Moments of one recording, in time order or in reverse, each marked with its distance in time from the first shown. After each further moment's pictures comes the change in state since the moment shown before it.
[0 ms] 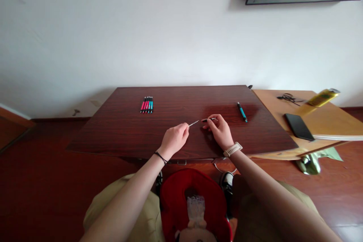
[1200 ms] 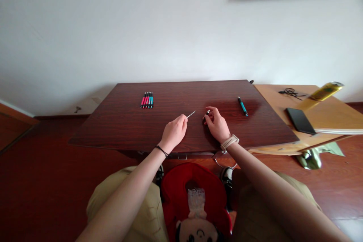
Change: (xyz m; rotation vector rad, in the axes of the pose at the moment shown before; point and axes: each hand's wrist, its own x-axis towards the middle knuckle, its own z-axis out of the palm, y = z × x) left_hand 0.002 0.000 0.003 -0.036 0.052 -0.052; right_hand 0.005 0.005 0.004 -0.387 -0.007 -0.136
